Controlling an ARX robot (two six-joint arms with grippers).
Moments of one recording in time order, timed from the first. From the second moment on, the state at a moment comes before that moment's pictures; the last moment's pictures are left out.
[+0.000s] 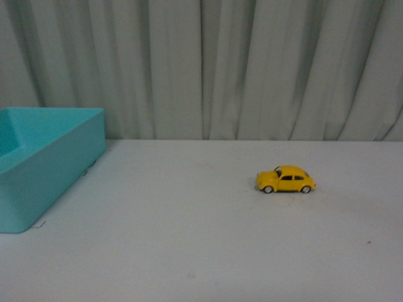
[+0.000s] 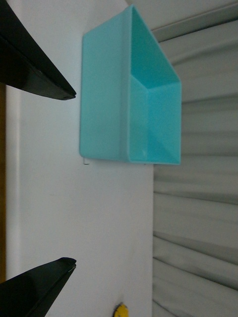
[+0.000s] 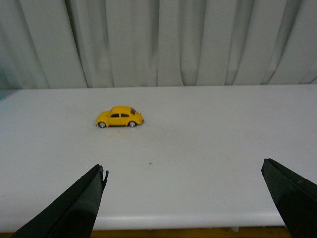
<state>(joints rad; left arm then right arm) 0.00 0.01 0.01 0.00 0.00 0.00 0.00 0.00 0.01 0.00 0.00 -0.01</state>
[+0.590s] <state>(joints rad) 0.00 0.01 0.01 0.00 0.00 0.00 0.00 0.00 0.01 0.00 0.00 -0.01</state>
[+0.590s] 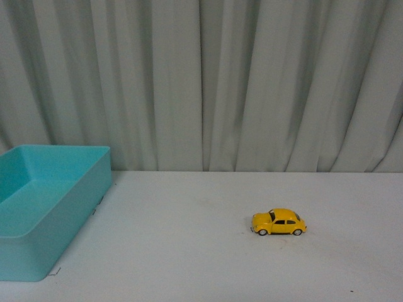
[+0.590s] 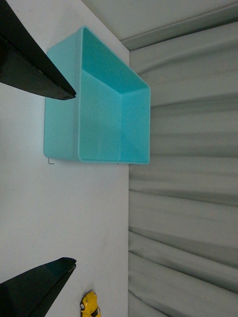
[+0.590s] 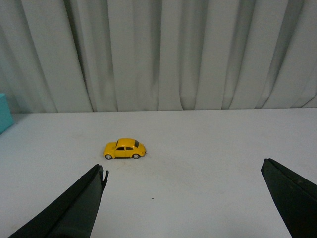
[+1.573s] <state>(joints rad) 0.00 0.01 0.01 0.00 0.00 0.00 0.00 0.00 0.01 0.00 0.00 -0.01</state>
